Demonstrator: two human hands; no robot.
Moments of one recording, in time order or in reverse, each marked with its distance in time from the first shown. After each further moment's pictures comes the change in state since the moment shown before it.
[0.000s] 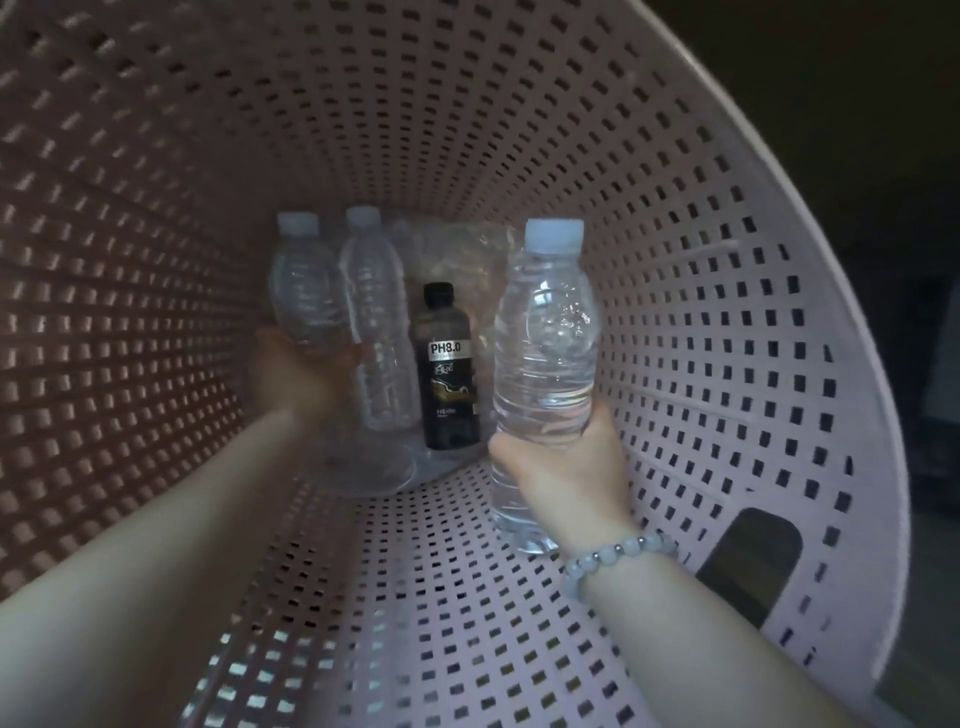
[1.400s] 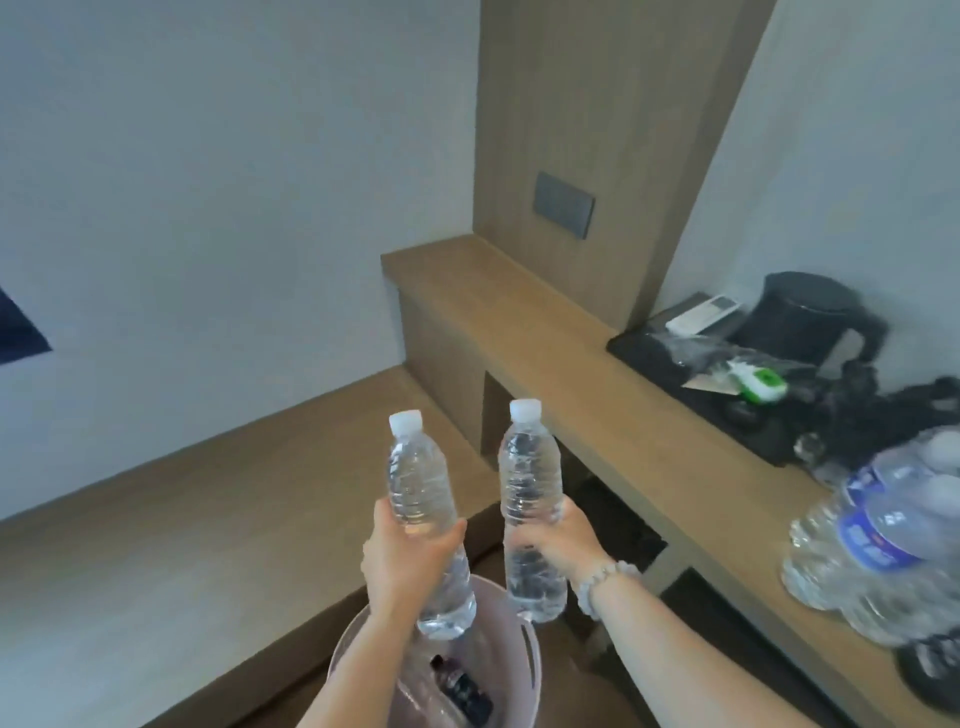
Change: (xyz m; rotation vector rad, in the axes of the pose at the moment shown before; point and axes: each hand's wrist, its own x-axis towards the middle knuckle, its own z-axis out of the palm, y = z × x) left_hand -0.480 0.323 -0.529 -0.181 -0.396 0.847; right_hand -0.517 -0.174 -0.297 0.690 0.201 -0.374
